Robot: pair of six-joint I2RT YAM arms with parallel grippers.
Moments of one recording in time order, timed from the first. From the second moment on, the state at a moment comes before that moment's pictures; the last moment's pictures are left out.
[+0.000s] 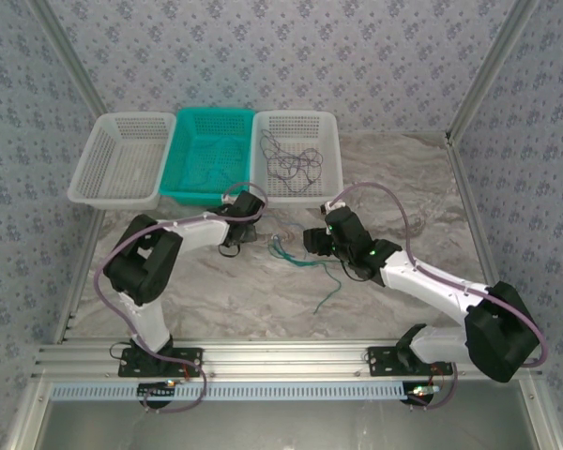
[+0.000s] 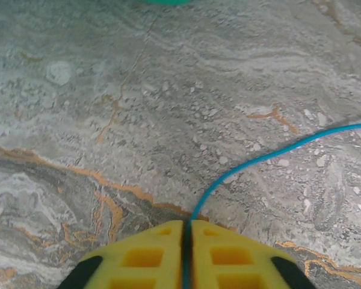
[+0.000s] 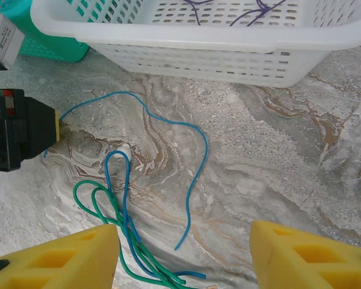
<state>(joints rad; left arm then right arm) -0.60 1.84 1.05 -0.35 -0.32 -0.66 0.70 1.25 0.73 -0.17 0.15 0.43</state>
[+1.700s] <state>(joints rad) -0.31 1.58 1.65 -0.43 -0.39 -0.15 0.70 1.09 0.77 -0.27 0.33 0.49</state>
